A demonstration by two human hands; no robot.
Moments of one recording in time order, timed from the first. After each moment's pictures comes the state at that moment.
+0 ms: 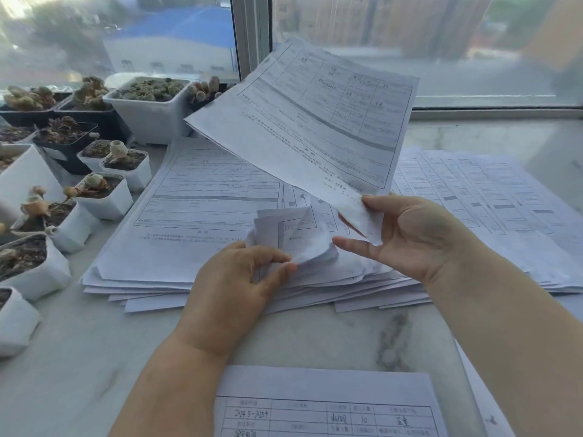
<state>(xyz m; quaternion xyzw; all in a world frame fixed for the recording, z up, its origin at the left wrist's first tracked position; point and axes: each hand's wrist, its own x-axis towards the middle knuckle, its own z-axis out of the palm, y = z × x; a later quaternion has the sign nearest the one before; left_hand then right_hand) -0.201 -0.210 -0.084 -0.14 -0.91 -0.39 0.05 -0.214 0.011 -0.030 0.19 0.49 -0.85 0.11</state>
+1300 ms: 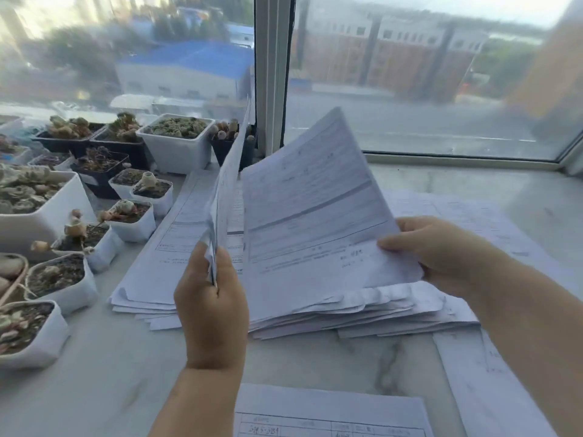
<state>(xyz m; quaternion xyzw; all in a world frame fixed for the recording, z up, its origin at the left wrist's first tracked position) -0.196 -0.209 -0.068 0.05 -0.77 -0.53 0.37 -0.206 0.024 0.016 0.18 0.79 -0.57 0.13</state>
